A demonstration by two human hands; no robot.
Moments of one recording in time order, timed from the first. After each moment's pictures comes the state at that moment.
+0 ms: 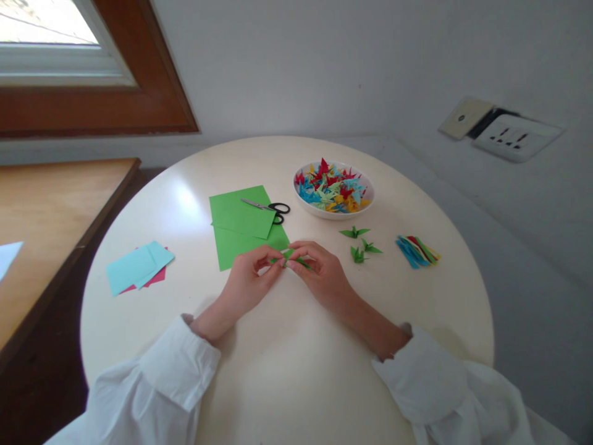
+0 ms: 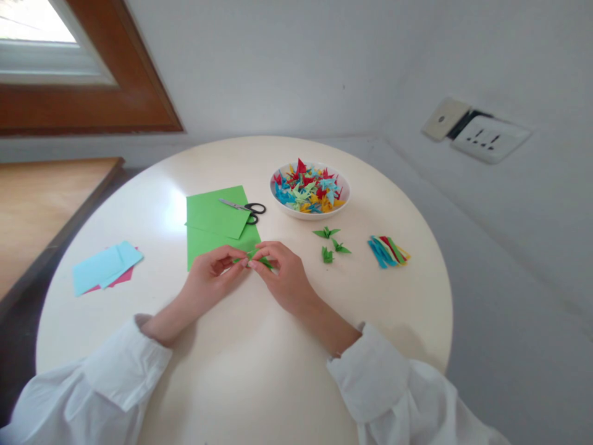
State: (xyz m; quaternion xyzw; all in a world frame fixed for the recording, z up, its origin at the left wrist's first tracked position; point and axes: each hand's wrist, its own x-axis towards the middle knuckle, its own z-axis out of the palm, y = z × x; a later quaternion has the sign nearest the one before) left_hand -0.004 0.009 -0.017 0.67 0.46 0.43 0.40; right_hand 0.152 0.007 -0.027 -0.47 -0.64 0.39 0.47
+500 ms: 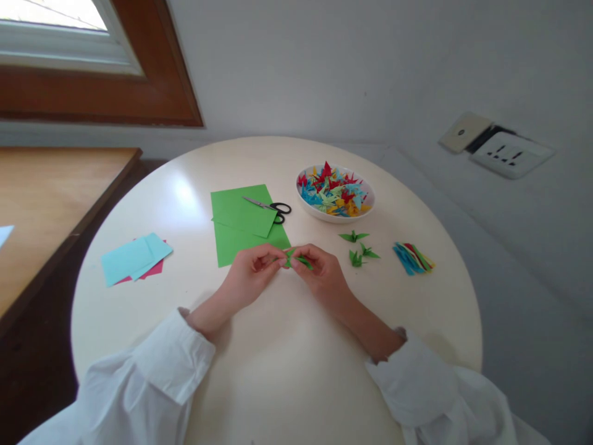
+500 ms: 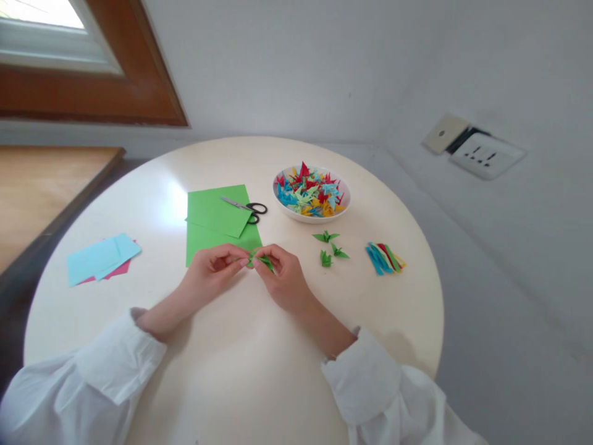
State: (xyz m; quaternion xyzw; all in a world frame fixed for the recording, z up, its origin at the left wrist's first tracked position) left_hand -0.003 0.010 -0.015 0.64 0.43 0.43 0.47; right_hand 0.151 0.006 -0.021 -0.42 -0.61 0.47 0.49
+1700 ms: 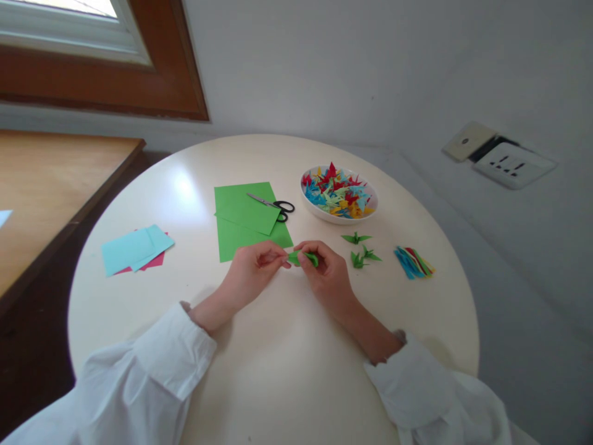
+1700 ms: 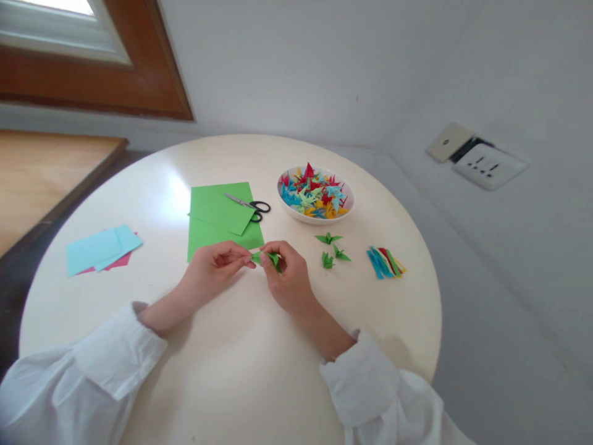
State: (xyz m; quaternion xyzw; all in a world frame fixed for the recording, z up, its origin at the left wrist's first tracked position) left_hand -0.001 0.007 -0.016 0.62 0.46 0.44 0.46; right_hand 0.155 0.003 -0.020 -0.48 -0.64 0.35 0.48
